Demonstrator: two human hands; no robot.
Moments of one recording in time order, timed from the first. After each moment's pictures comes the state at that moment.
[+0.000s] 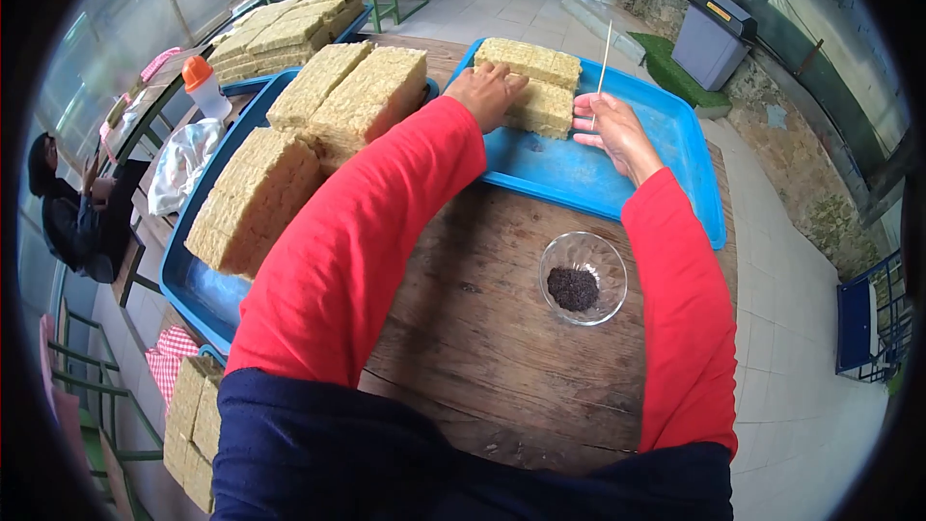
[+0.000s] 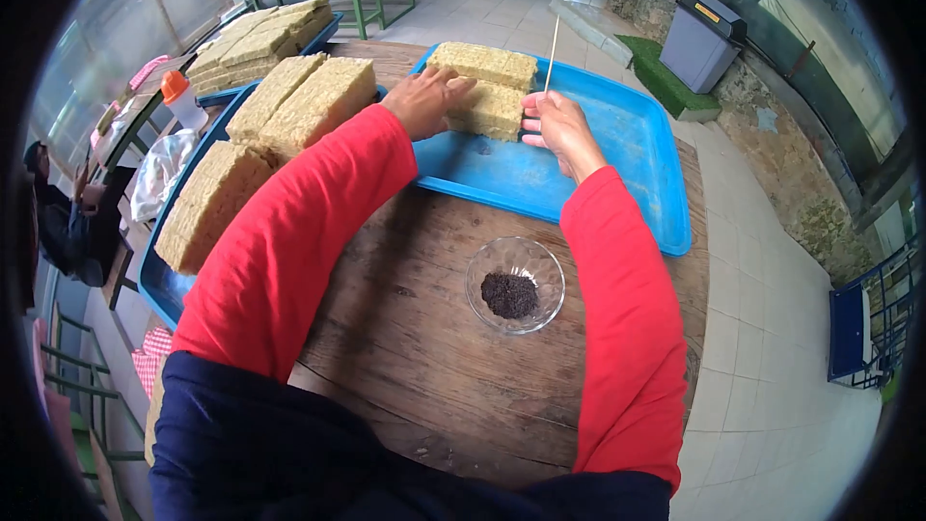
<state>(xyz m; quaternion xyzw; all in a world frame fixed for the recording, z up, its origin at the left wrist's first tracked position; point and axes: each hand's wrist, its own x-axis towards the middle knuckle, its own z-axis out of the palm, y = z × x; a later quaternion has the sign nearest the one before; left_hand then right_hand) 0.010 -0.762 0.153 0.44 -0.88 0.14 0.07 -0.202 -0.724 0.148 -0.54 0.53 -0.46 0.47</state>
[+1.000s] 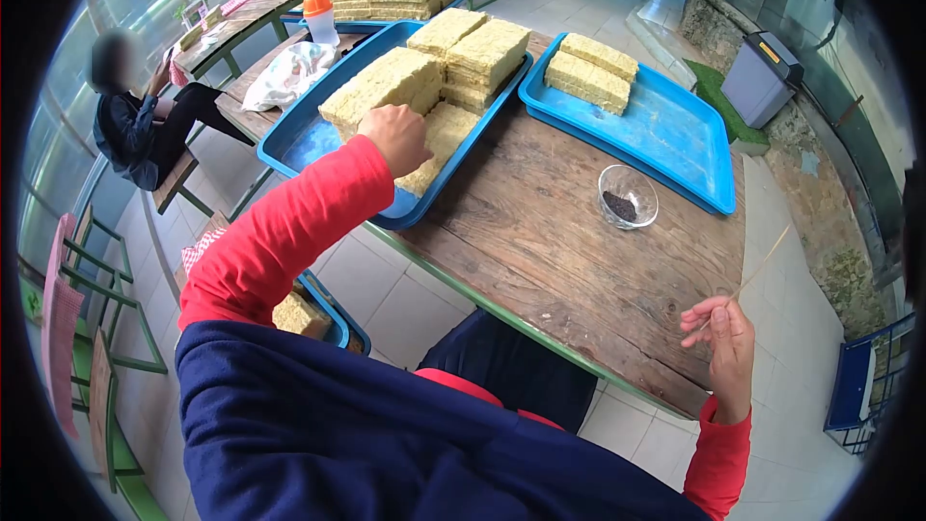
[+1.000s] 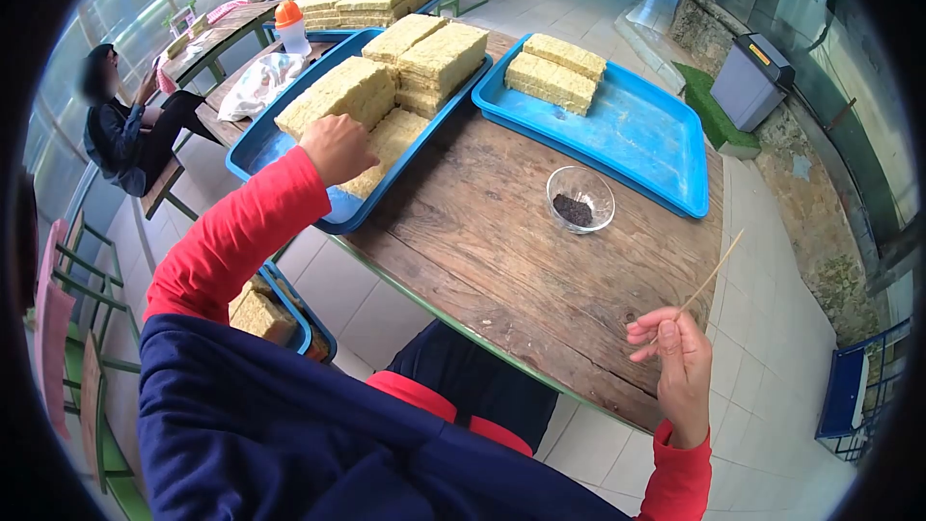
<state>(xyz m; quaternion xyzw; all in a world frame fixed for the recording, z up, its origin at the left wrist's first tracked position) 0.170 -0.517 0.196 0.66 -0.74 0.11 -0.06 -0.242 -0.362 0.194 -0.64 0.51 -0.43 0.38</state>
